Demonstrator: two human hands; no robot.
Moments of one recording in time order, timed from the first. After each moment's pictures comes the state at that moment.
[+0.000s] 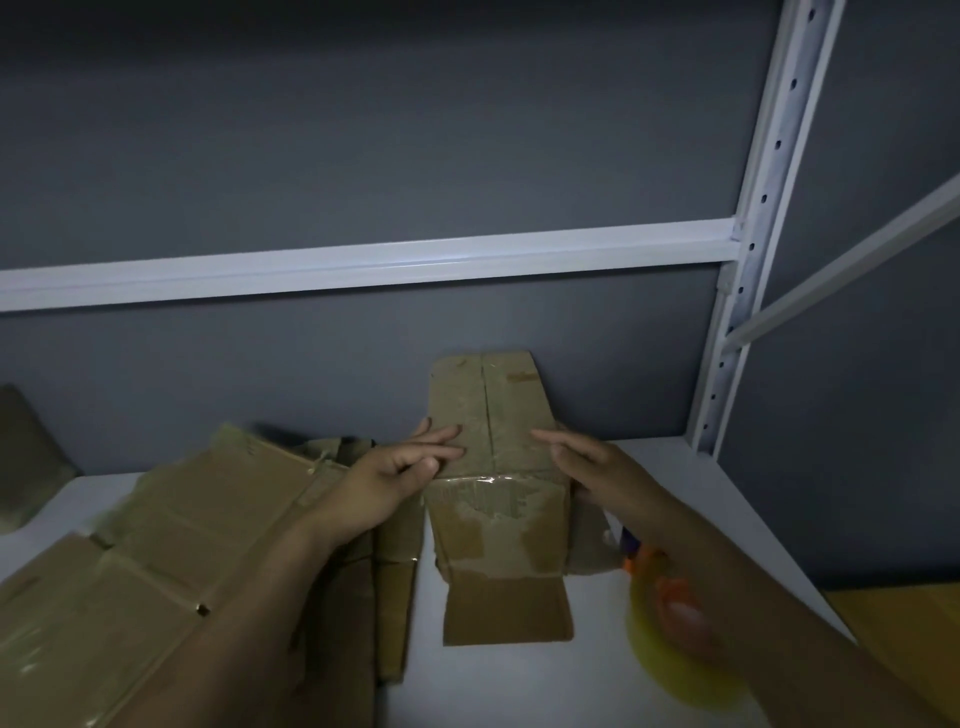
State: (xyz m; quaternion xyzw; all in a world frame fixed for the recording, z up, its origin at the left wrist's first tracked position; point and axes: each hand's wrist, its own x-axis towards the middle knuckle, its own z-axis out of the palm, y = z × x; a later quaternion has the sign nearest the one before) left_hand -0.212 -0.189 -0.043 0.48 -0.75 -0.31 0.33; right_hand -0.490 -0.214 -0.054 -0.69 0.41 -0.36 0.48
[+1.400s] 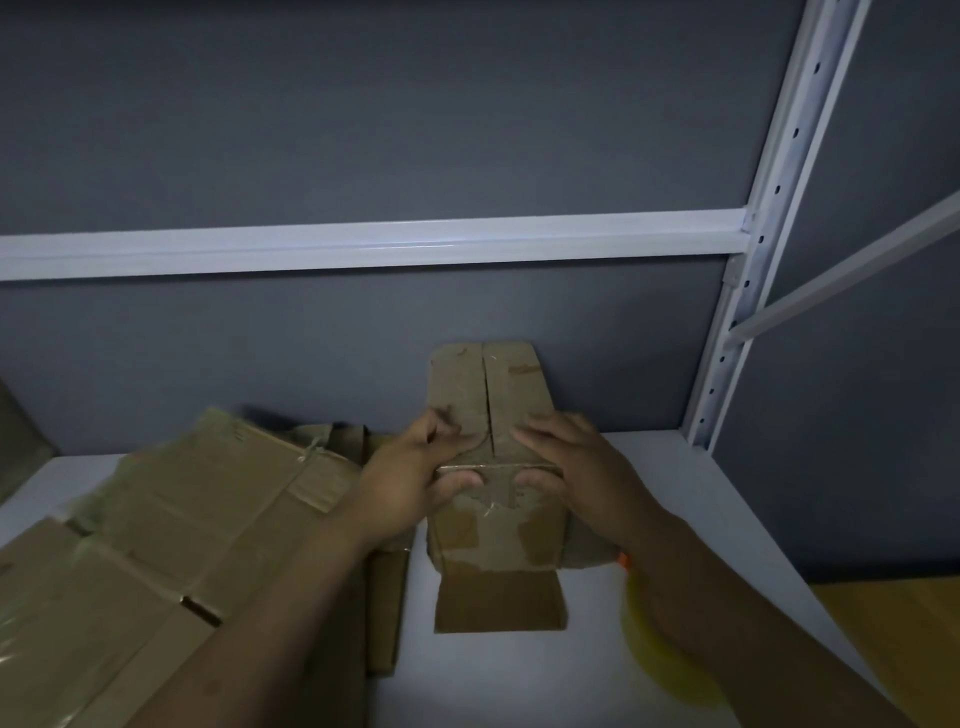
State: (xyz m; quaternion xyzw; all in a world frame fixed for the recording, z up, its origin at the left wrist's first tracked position) left_hand -0.231 -0.204 -0.064 0.48 -0.83 -0.03 0.29; right_hand -0.474 -0.230 -0.071 -0.86 0.40 -0.30 0.02
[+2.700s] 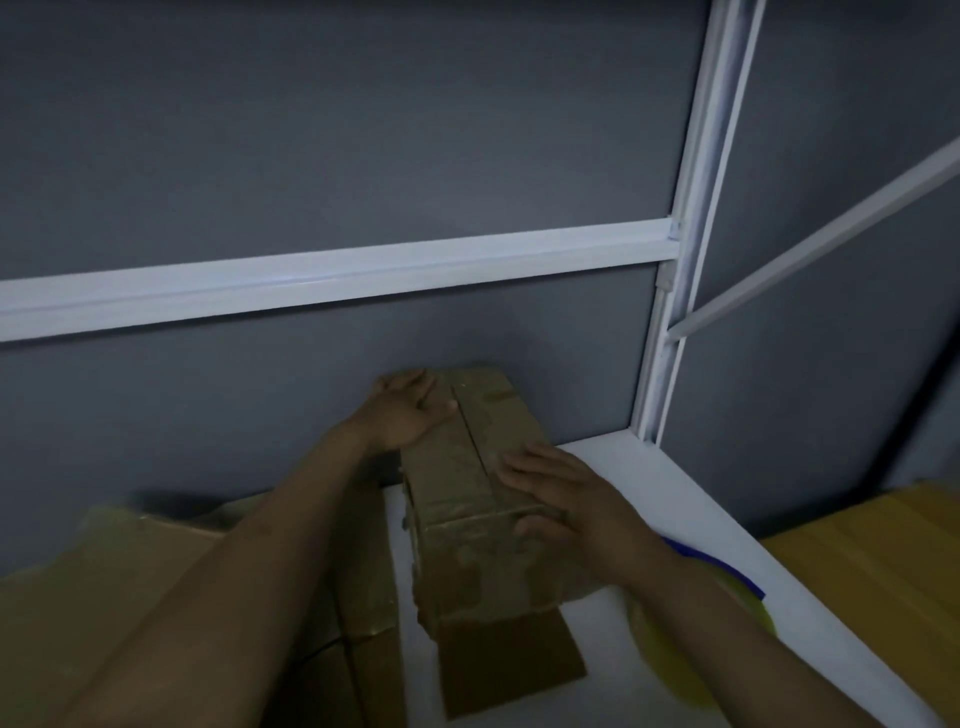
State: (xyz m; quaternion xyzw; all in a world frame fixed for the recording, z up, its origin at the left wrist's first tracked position) left_hand -0.234 -0.365 -0.022 0.56 -0.82 -0.09 0.06; right_hand -0.463 -0.224 -0.083 -0.84 0.45 -0.31 0.09
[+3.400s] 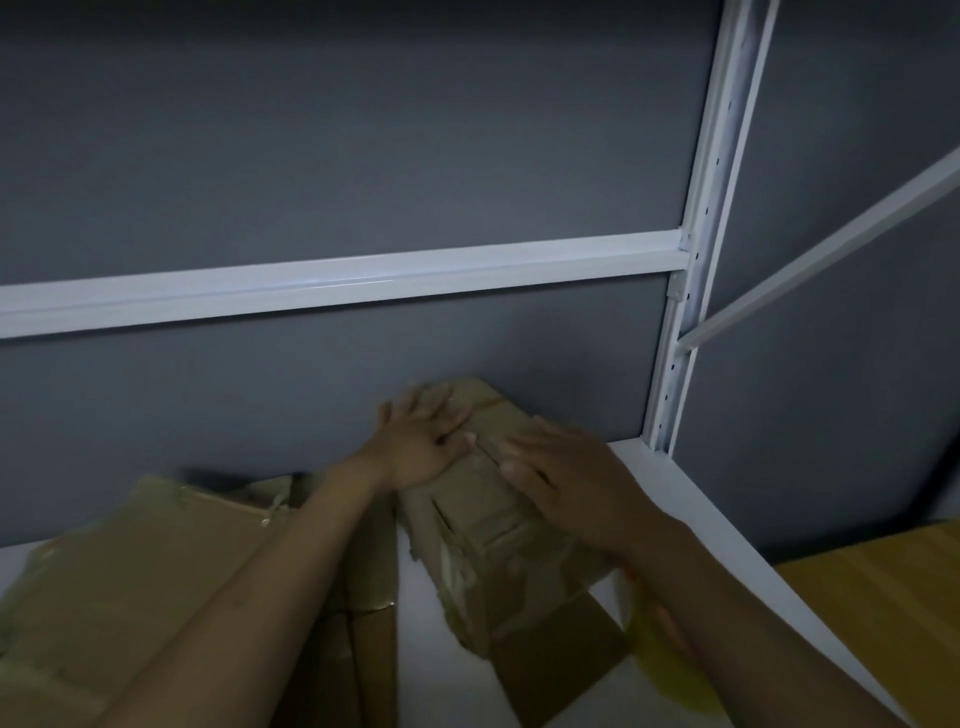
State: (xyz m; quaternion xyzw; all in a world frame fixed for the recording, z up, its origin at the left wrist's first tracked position) left_hand -0.248 -0.292 -0.023 0.57 -0.82 -0.06 0.03; right_hand -0.457 -0.200 -0.021 -0.83 0.52 -0.21 0.07
